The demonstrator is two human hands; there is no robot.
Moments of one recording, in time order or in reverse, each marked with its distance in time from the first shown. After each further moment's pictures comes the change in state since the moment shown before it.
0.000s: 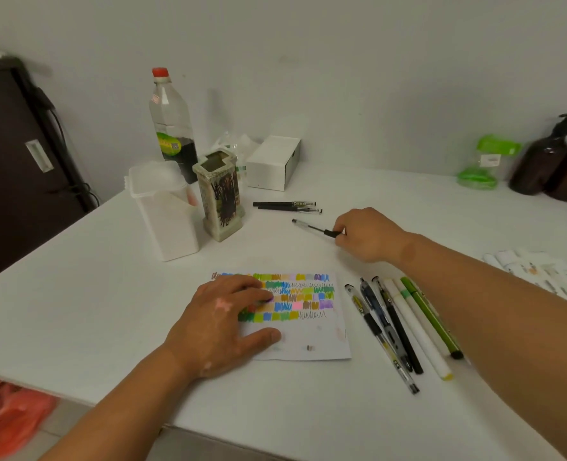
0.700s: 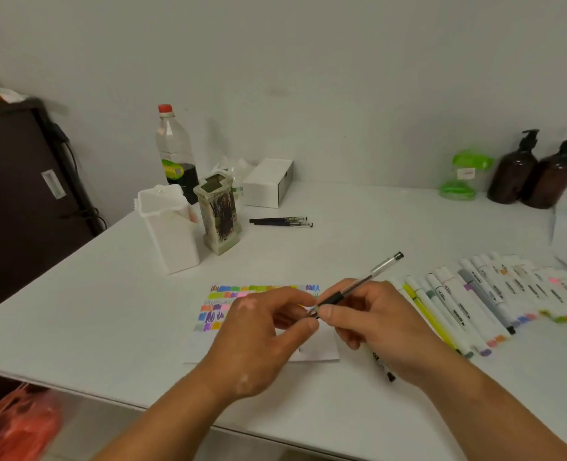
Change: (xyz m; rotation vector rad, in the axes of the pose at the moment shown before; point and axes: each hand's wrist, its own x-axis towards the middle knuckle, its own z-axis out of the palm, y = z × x) left_hand -0.013 0.101 -0.023 -0.583 0.111 -0.053; right_hand -0.179 -0.055 0.009 1.235 0.056 -0.092
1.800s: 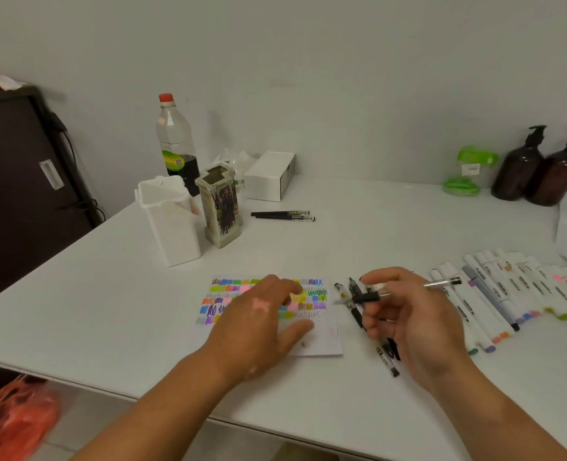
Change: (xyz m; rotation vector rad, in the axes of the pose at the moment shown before) left_hand 0.012 -0.040 0.003 0.488 -0.057 0.108; right_hand -0.012 0.010 -0.007 0.371 0.391 0.035
